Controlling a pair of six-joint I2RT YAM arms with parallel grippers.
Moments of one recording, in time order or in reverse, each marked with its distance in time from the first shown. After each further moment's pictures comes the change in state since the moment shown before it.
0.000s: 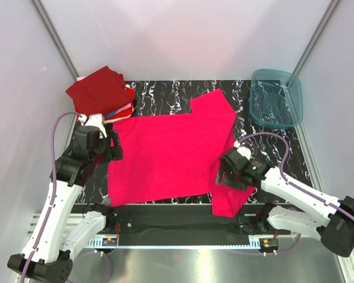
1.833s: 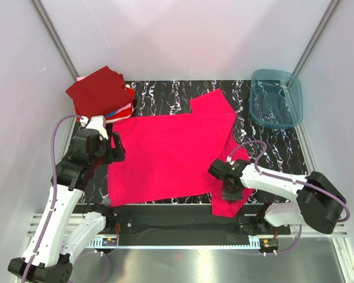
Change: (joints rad) left arm -0.001 -0.054 -0.061 0.066 0.061 0.005; right arm 0.095 0.264 -0.087 -0.068 -0.032 0.050
